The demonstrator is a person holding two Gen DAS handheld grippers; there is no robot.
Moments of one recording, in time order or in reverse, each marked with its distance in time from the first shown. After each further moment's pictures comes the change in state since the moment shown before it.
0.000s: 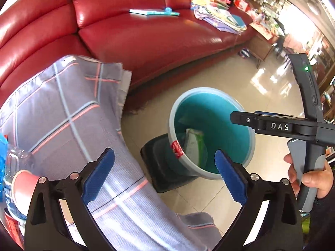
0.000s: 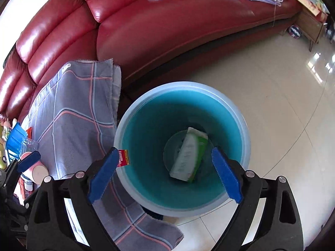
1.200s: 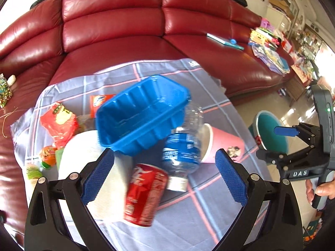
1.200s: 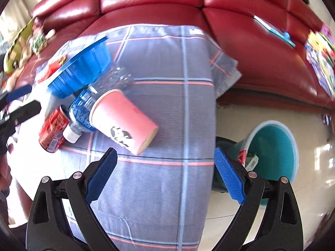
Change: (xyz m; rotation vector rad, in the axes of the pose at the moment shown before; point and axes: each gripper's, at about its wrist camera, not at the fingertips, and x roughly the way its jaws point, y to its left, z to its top) left arm -0.160 0.234 -0.104 -0.255 -0.123 0.197; right arm -0.016 0.281 -0.080 -0.595 0.075 0.016
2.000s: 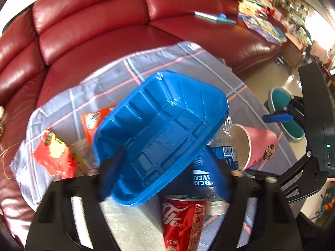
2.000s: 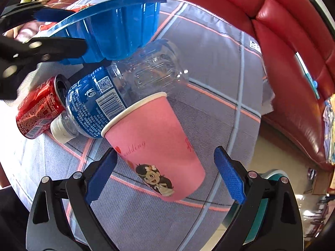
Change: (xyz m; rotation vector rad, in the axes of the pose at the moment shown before) left arm 0.066 0.013 0.033 0.202 0.132 -0.026; right arm 0.071 0.070 0.034 -0.351 0.114 -0.040
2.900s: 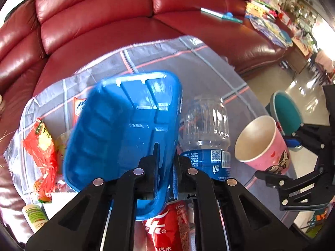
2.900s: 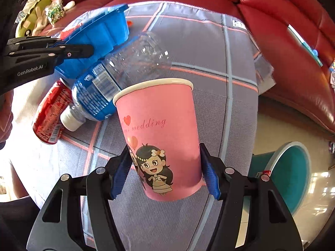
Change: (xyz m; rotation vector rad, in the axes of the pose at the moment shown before) left arm 0.010 -0.014 0.004 -0.080 0.002 0.022; right arm -0.019 -0.023 -0.043 0.192 -0.065 0.110
